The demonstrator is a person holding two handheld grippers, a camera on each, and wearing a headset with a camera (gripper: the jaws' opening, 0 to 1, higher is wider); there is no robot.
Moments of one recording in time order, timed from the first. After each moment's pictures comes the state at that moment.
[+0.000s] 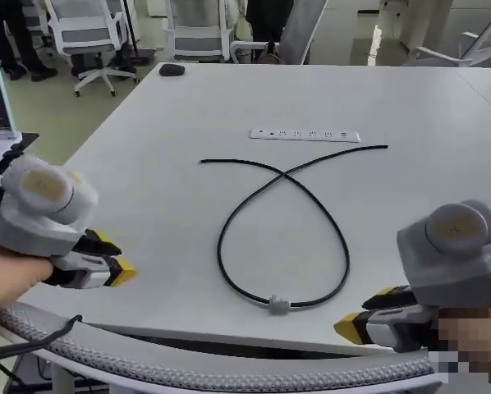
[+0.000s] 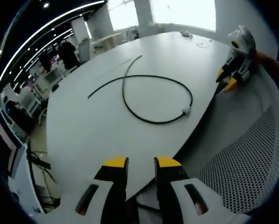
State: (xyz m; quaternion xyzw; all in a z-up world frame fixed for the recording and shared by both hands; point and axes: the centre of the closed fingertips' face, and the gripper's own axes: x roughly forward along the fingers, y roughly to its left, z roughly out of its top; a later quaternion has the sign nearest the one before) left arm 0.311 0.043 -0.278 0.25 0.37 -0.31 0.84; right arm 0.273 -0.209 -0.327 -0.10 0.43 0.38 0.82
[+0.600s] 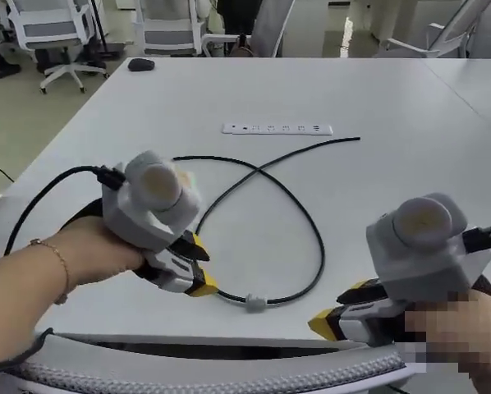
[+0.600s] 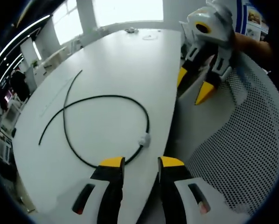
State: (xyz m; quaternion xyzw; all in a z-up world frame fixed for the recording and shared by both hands) left arm 0.322 -0.094 -0.331 0.29 0.37 -0.50 0.73; right arm 0.270 -0.207 -0.326 -0.10 0.43 0.38 0.81
